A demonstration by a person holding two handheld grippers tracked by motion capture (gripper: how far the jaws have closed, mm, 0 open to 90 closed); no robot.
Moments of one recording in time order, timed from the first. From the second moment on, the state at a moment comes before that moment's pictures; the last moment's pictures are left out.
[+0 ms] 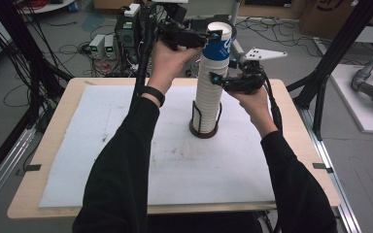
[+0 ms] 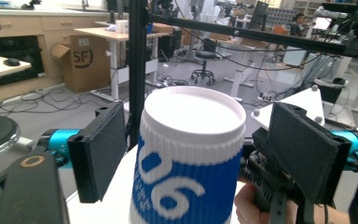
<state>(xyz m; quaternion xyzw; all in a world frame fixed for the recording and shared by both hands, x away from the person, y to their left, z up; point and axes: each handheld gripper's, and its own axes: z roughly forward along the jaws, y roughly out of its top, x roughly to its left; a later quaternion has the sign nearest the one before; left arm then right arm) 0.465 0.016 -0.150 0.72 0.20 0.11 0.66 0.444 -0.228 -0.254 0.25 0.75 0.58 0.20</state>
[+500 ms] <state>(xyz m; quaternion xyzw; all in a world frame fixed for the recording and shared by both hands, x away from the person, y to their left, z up) 0.478 0.006 -0.152 0.72 0.20 0.08 0.66 0.443 -0.228 -0.253 0.25 0.75 0.58 0.20</state>
